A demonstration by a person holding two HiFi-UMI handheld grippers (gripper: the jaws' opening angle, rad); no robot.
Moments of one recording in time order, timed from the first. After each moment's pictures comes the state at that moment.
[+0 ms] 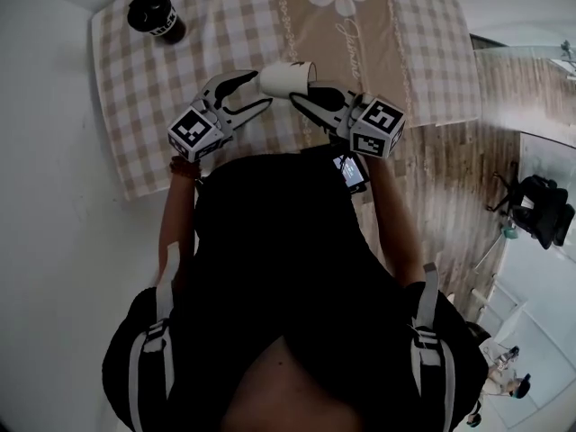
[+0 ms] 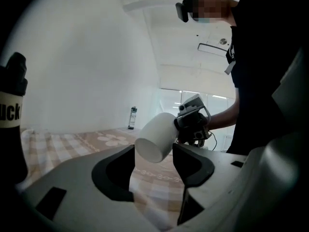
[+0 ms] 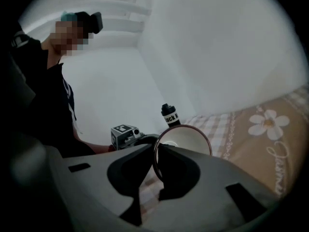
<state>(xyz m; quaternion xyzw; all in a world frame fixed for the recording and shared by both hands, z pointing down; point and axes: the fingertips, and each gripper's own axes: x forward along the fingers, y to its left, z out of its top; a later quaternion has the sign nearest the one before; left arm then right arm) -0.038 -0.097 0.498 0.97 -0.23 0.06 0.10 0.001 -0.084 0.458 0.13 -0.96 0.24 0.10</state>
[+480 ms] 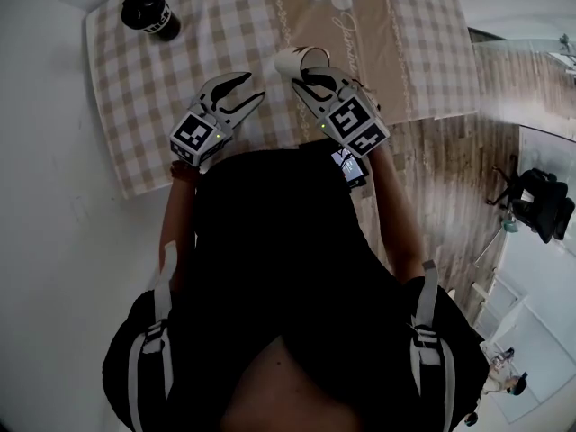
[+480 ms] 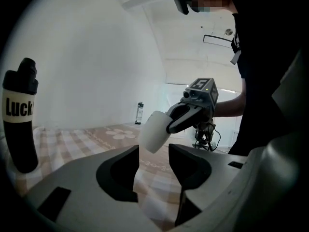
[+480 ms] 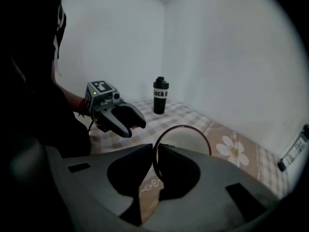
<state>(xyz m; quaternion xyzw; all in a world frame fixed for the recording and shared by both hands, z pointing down) -0.043 -0.093 0.515 0.95 -0.28 0.09 0.10 0.014 -0.104 0.496 0.21 -0.91 0.04 0.34</state>
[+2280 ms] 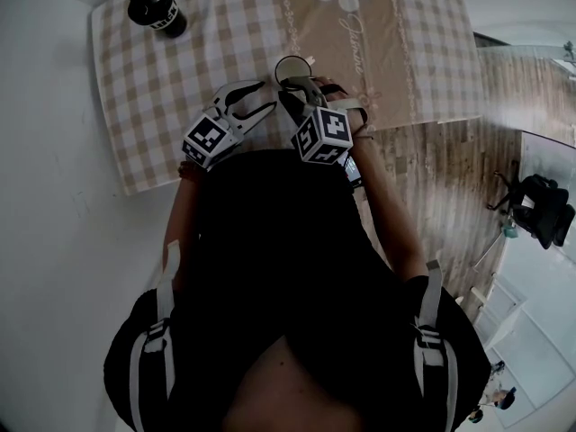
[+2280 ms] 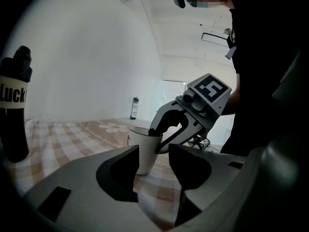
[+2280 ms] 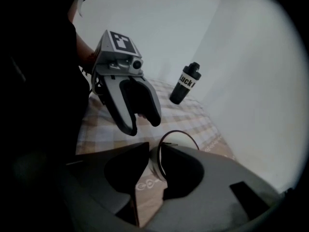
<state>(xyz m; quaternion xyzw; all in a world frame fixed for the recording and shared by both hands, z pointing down) -0.026 -0.074 0.536 0.96 -0.25 0.10 0.11 -0.017 -0.085 0.552 0.14 -0.86 -0.14 0.47</state>
